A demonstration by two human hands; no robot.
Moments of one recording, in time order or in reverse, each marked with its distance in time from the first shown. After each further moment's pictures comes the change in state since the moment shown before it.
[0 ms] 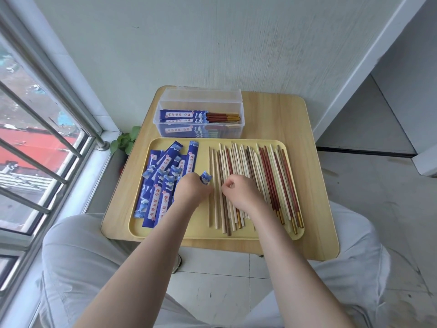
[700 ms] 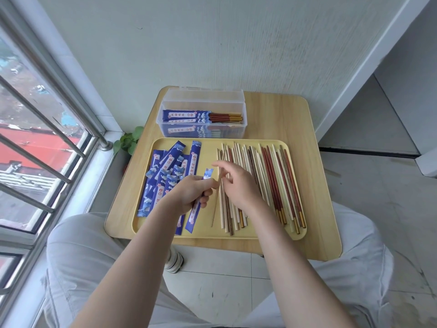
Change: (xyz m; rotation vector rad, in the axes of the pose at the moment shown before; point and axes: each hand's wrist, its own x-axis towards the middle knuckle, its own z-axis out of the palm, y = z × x) left_hand -0.014 -0.014 -0.025 -0.841 -0.517 0.061; right_hand 0.002 -0.010 0.005 0.145 0.132 -0.294
